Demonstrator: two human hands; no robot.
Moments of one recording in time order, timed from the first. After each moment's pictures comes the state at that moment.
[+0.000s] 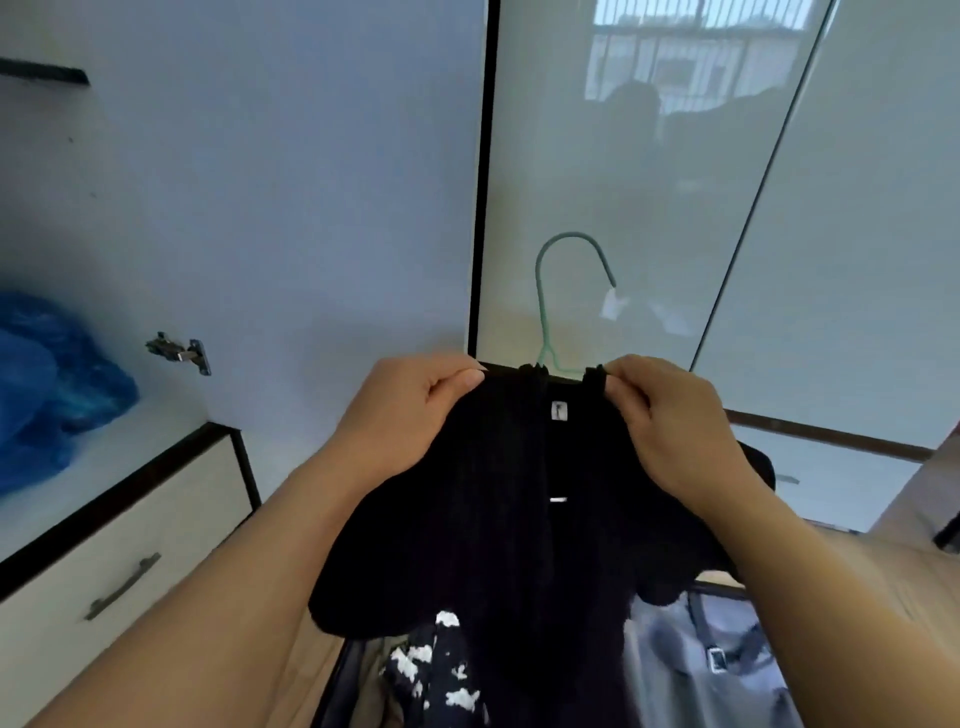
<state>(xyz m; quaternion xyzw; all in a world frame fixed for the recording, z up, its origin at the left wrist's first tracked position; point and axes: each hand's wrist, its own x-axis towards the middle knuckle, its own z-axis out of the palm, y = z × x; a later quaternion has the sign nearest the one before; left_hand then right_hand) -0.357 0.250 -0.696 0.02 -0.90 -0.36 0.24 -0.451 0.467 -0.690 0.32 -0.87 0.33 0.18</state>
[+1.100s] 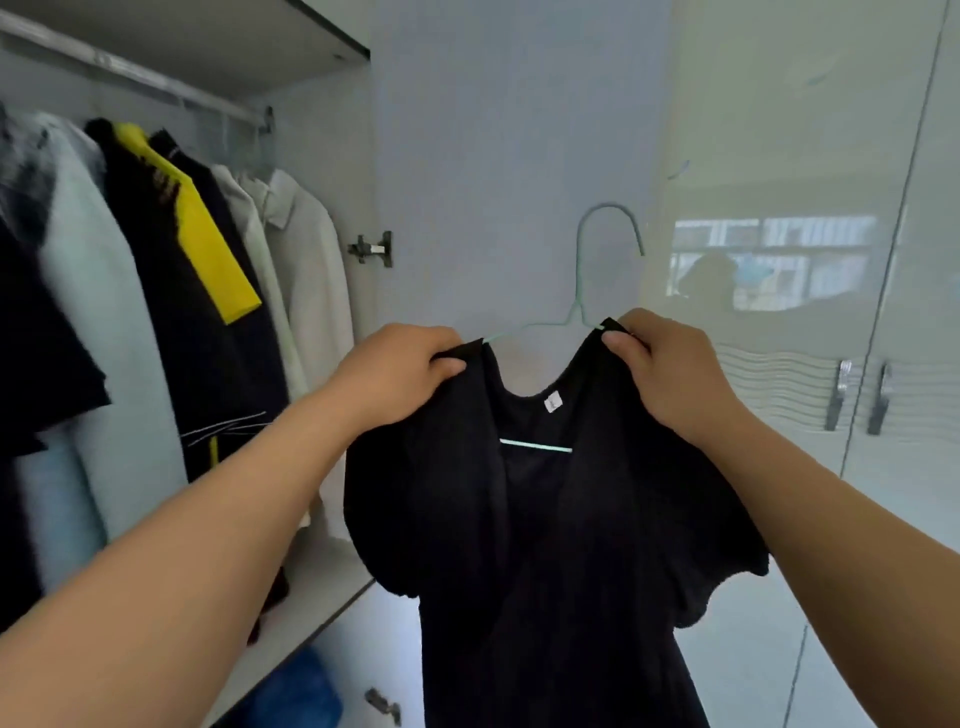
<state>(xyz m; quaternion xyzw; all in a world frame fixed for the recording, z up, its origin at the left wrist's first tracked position) -0.210 0.123 0.058 0.10 -0.94 -0.06 0.33 -0.362 0.334 0.052 0.43 -0.77 0.40 0.27</state>
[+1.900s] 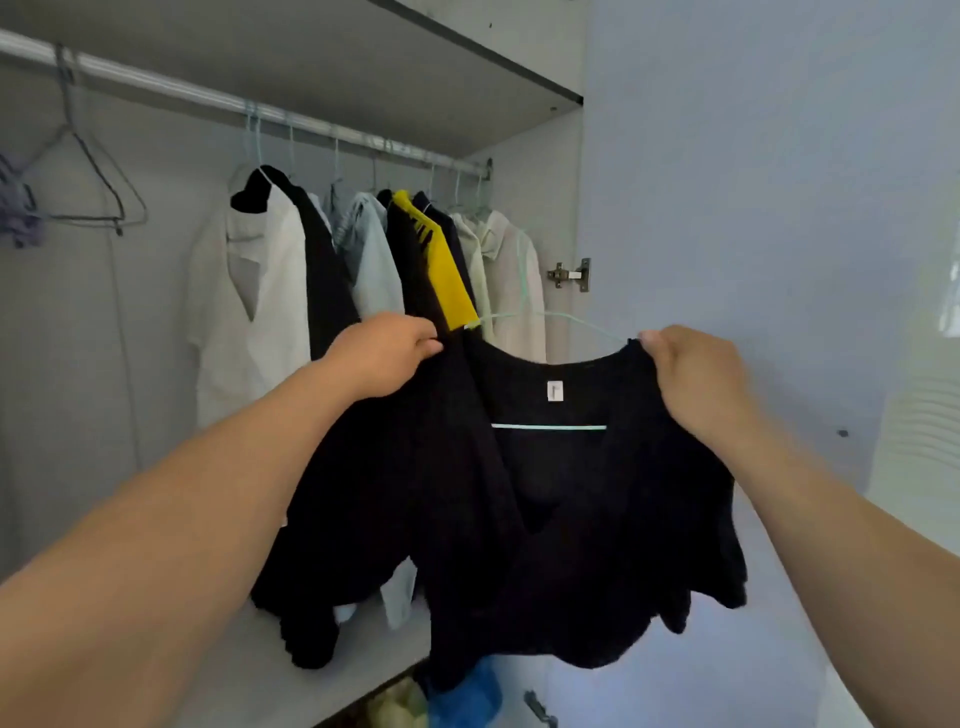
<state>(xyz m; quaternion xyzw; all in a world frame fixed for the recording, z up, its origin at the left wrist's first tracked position) -0.045 0.044 0.087 0.36 -0.88 0.09 0.28 -0.296 0.202 0.059 0.49 -0.75 0.40 0.23</state>
